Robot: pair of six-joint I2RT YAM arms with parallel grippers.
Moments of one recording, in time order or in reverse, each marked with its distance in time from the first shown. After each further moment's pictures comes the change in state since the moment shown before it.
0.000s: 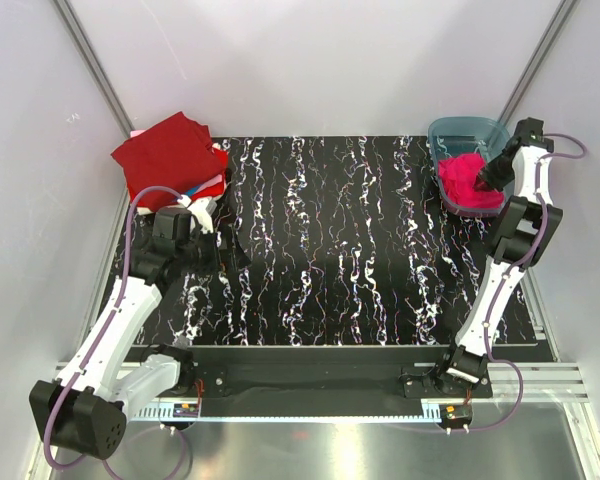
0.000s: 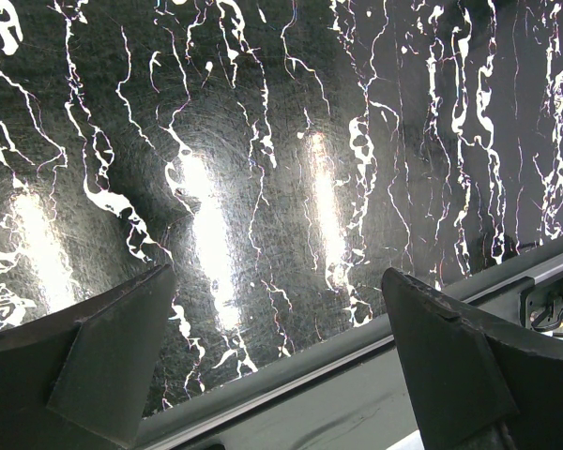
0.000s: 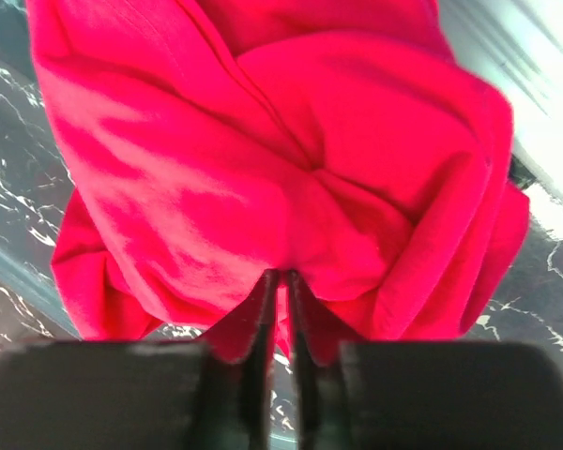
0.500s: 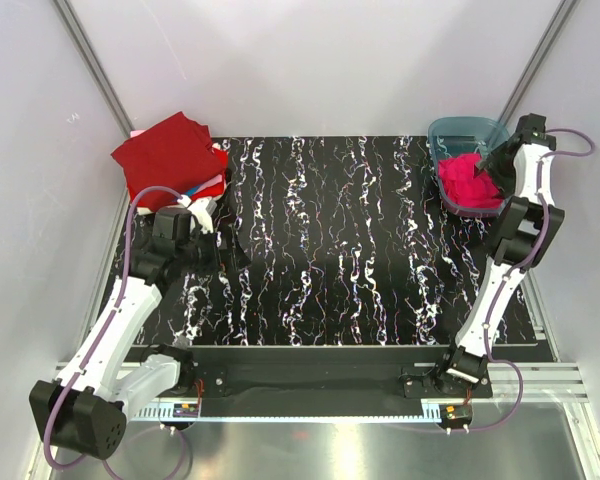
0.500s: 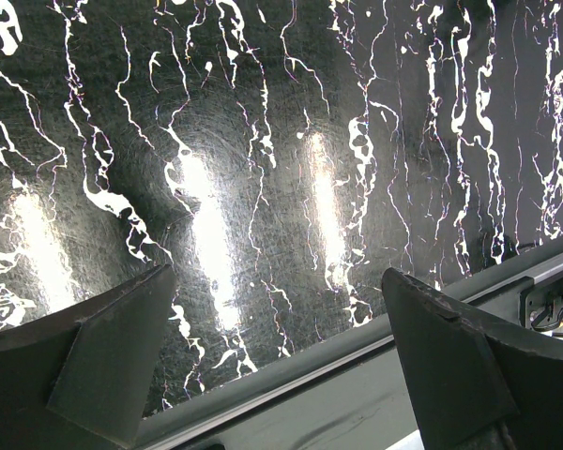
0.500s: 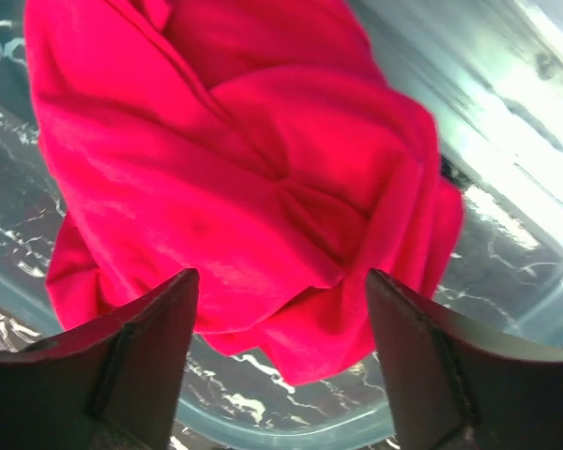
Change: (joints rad) left arm 0.000 0.000 0.000 0.000 0.001 0.000; right arm 0.003 -0.051 -0.026 0.008 0.129 0.011
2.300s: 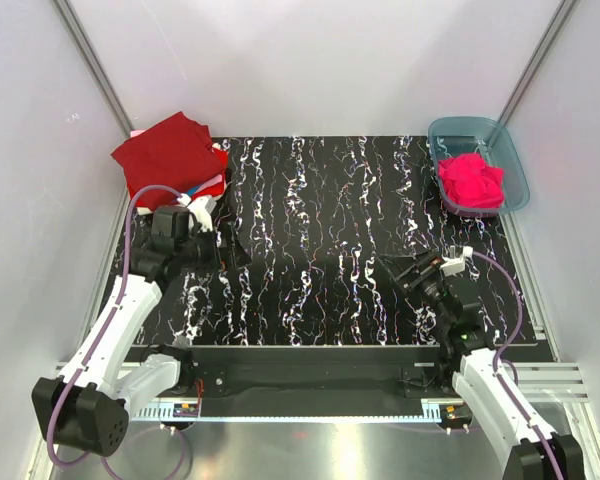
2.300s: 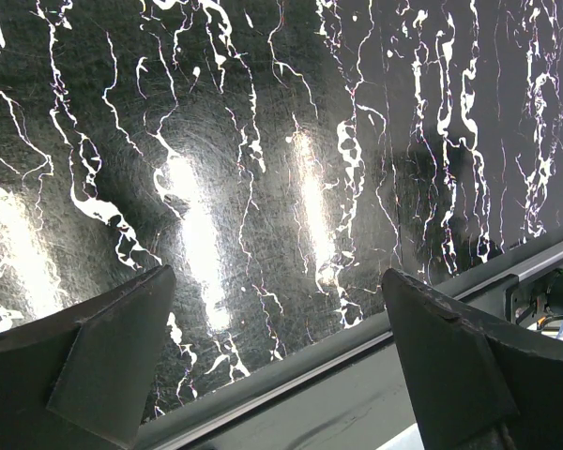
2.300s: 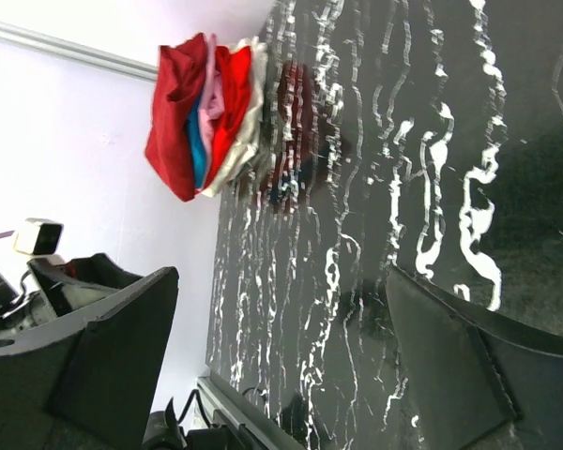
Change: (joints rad) left arm 0.023 0.016 0.000 0.019 0.049 0.000; right arm 0.561 -1.860 -2.234 1.340 -0.323 0.534
